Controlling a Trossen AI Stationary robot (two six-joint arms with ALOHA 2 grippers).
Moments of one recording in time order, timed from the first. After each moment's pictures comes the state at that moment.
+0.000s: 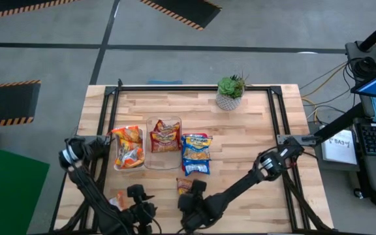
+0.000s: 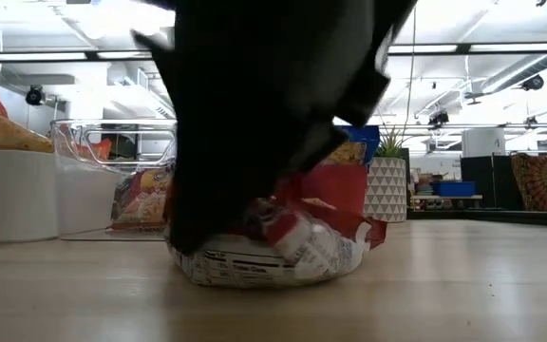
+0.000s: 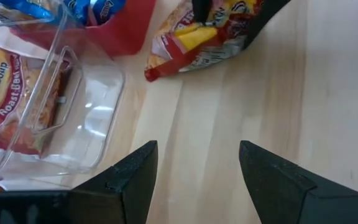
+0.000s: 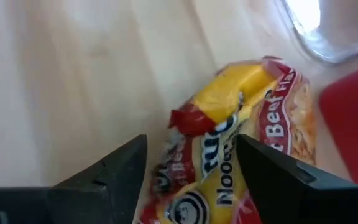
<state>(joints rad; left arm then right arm) -0.99 1.97 1.51 -1.11 -0.73 -1.15 0.58 2.44 2.07 -0.87 0.52 0.76</state>
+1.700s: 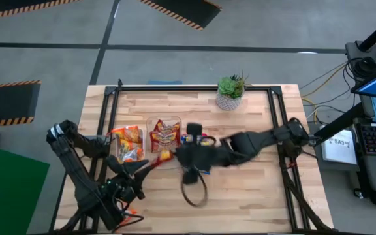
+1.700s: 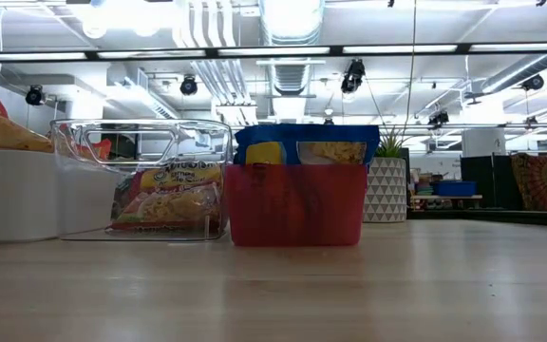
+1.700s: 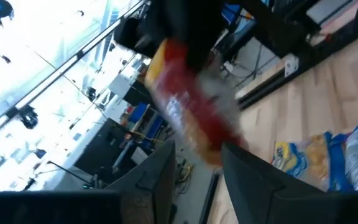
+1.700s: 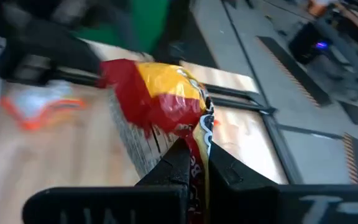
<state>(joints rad) -0.96 1.66 1.49 -1.56 -1.57 -0.85 0.34 1.95 2.20 -0.79 0.52 -0.05</state>
